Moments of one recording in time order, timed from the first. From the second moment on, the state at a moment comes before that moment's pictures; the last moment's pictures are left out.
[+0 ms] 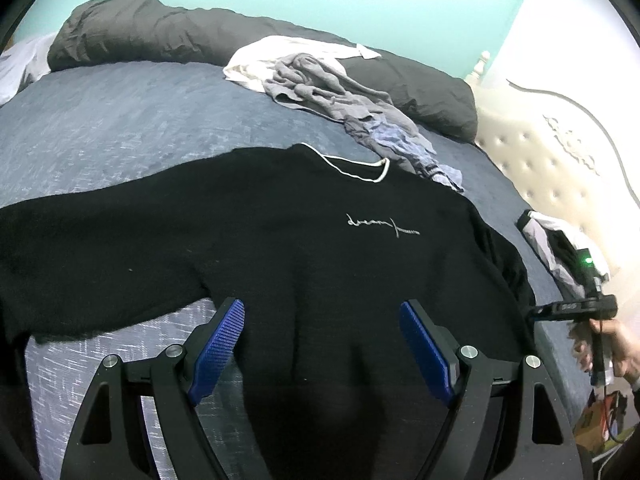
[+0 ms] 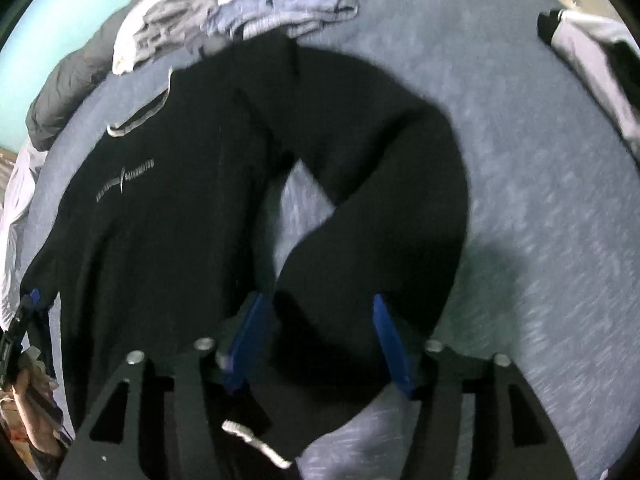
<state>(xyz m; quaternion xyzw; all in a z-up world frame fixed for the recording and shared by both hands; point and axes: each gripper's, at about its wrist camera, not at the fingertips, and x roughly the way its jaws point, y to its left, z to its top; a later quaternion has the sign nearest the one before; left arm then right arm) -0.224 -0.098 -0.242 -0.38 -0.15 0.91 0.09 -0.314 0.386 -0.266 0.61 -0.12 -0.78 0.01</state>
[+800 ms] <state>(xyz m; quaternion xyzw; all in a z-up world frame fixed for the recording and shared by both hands) -0.223 -0.094 -0.244 -0.39 -0.15 0.91 0.09 -0.290 0.487 -0.215 0.54 -0.06 -0.83 -0.11</state>
